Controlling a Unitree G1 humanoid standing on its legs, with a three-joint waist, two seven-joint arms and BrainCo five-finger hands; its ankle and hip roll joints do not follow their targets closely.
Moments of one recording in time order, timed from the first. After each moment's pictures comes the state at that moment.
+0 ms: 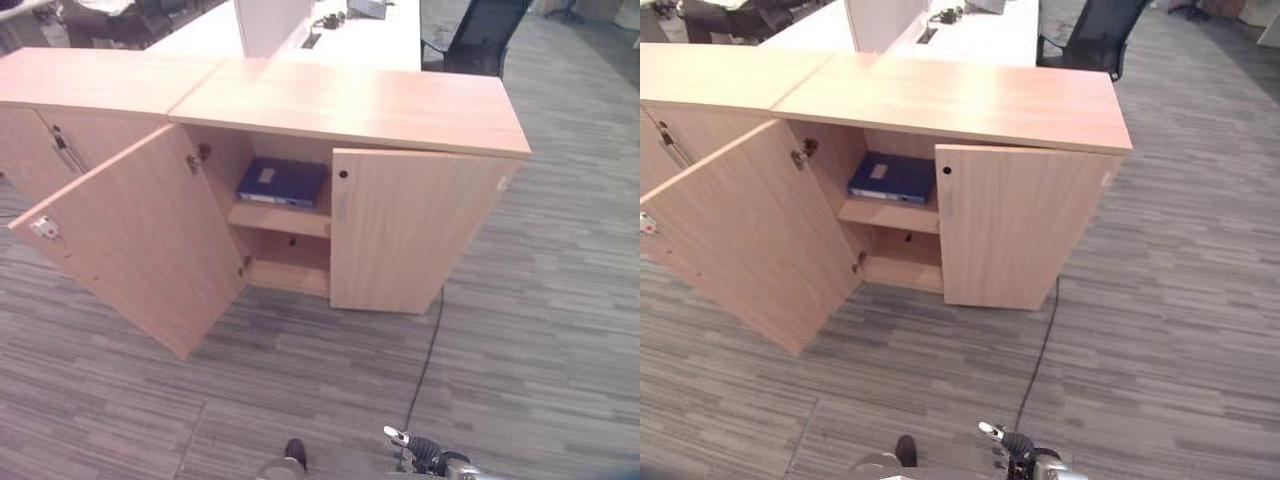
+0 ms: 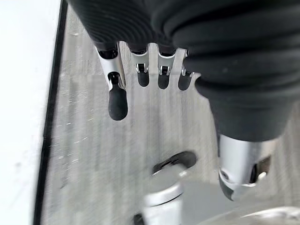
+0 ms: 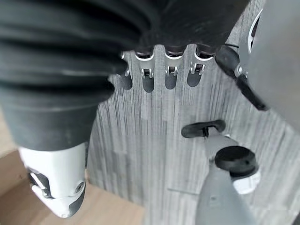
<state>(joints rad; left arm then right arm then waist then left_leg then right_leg) 0.04 0.30 -0.10 1.38 0.08 -0.03 0.01 0.01 -0.20 0.41 1.03 0.60 0.11 0.18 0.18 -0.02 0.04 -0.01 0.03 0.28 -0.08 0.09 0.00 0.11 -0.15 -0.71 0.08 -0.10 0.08</state>
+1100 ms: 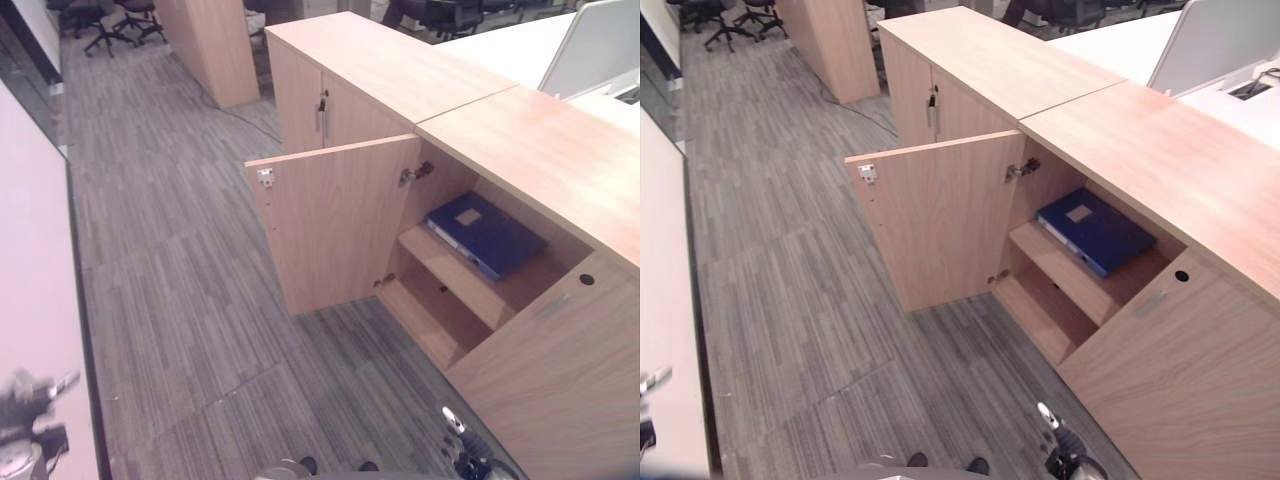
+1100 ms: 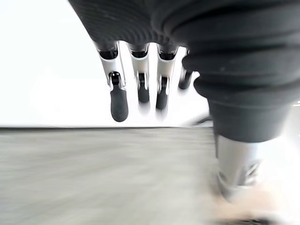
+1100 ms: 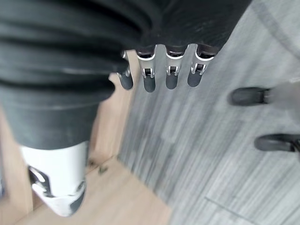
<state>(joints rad) 0.39 0.50 0.52 0.22 -0.34 -0.11 0.20 0.11 -0.23 0.04 1.00 0.80 0.00 0.06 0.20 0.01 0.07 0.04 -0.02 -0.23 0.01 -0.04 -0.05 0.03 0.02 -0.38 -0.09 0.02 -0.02</state>
